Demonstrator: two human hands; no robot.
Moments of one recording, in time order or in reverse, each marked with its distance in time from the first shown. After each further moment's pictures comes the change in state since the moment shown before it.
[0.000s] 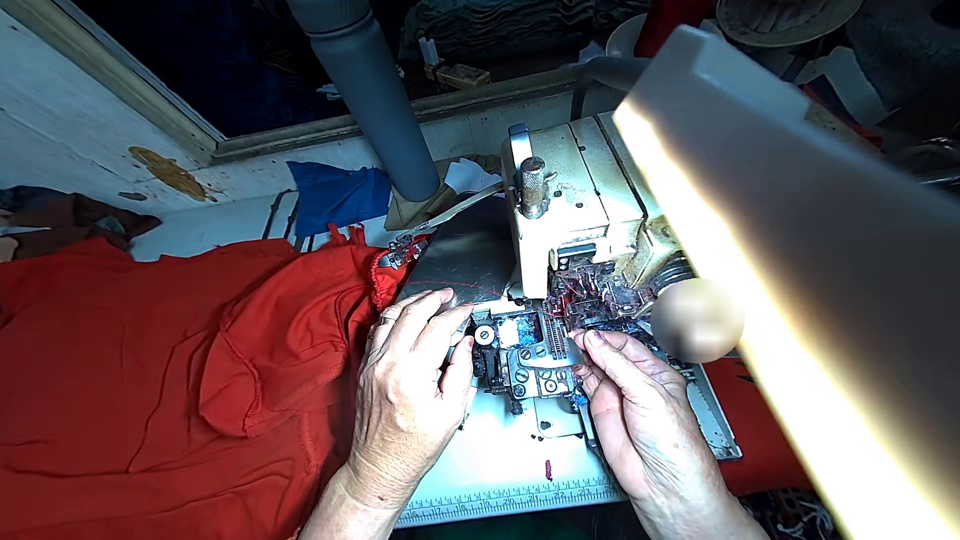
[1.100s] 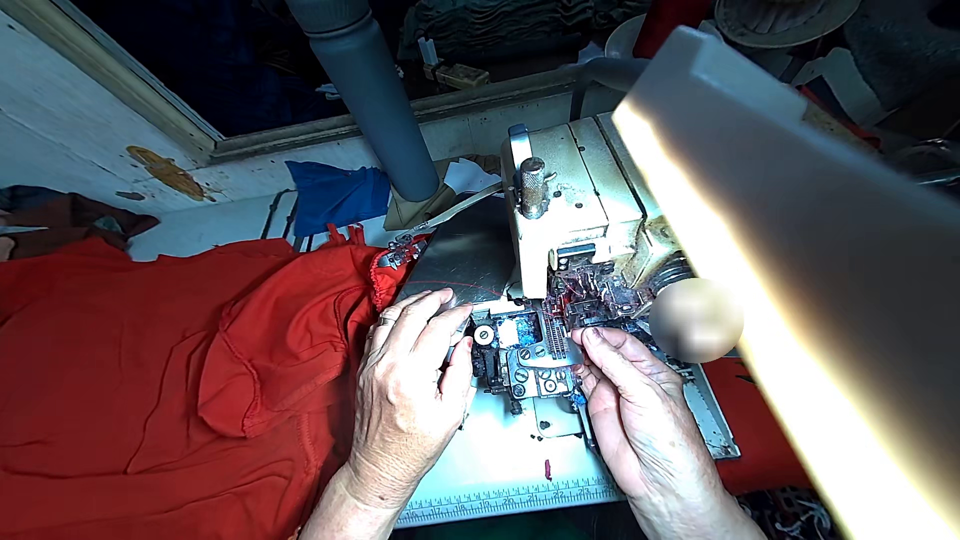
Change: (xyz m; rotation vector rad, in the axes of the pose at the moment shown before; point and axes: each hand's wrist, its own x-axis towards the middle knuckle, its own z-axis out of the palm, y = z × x) left_hand -0.001 0.001 0.000 0.004 0.002 0.000; right_hand -0.001 0.002 0.001 -0.010 -0.022 -0.019
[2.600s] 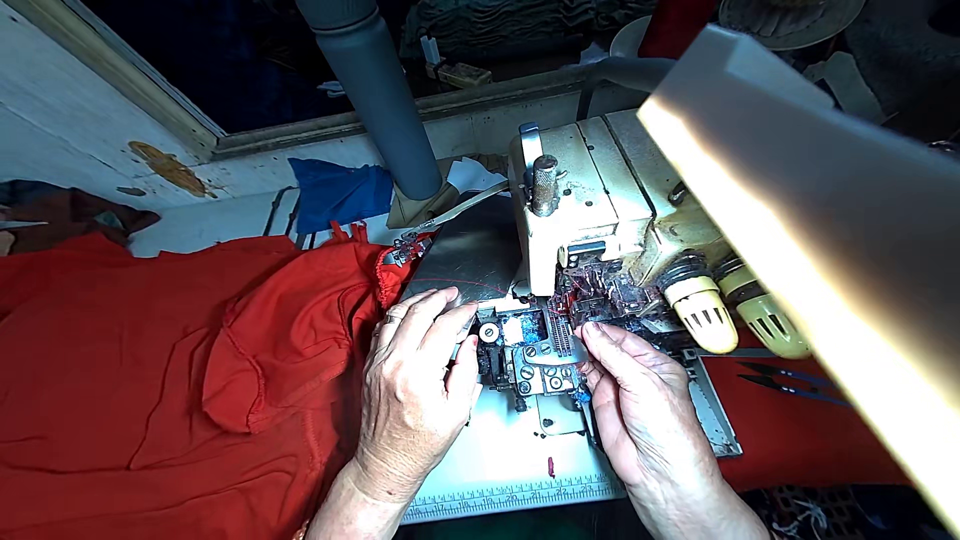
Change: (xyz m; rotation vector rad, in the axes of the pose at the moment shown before) left_hand -0.001 -0.001 -0.001 0.003 0.003 0.013; right_hand 0.001 -0.004 0.008 -0.050 0.072 0.007
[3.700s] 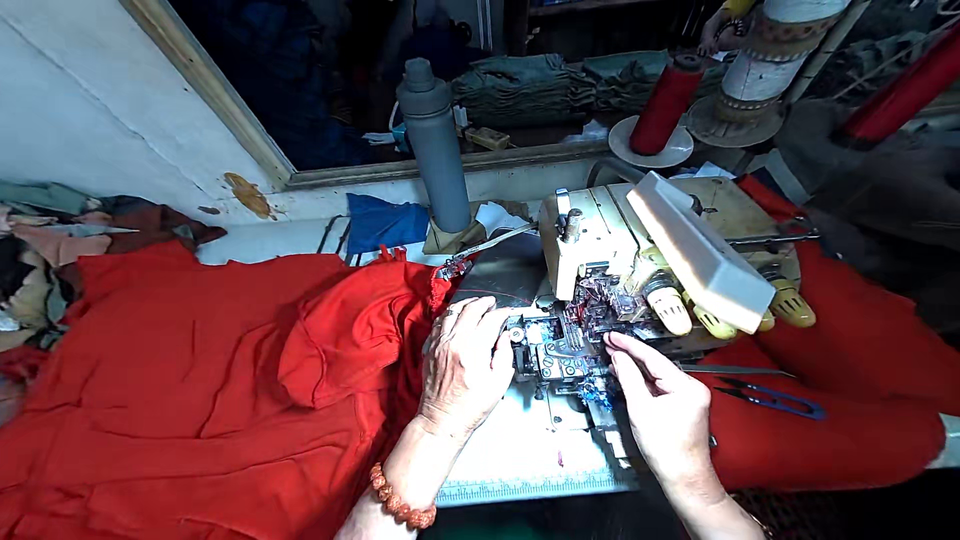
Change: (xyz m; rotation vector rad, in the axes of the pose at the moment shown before) left_hand 0.002 0.004 0.004 0.024 0.062 -0.001; right_hand 0.002 0.007 -0.043 -0.819 -0.094 -0.833
